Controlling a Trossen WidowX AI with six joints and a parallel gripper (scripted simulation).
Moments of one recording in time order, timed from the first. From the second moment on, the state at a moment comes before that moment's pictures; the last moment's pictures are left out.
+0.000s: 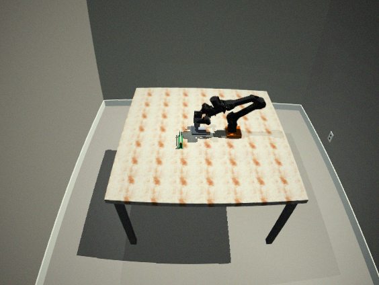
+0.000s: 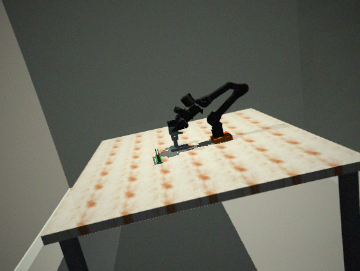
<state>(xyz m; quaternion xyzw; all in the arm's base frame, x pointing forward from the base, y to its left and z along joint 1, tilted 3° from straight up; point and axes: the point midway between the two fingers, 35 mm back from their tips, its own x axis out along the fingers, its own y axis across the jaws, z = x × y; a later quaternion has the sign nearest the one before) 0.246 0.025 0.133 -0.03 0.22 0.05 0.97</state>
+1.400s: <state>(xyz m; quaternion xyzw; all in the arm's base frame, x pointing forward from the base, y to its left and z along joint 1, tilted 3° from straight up) 0.236 0.029 0.197 -0.03 0.24 0.06 0.97</state>
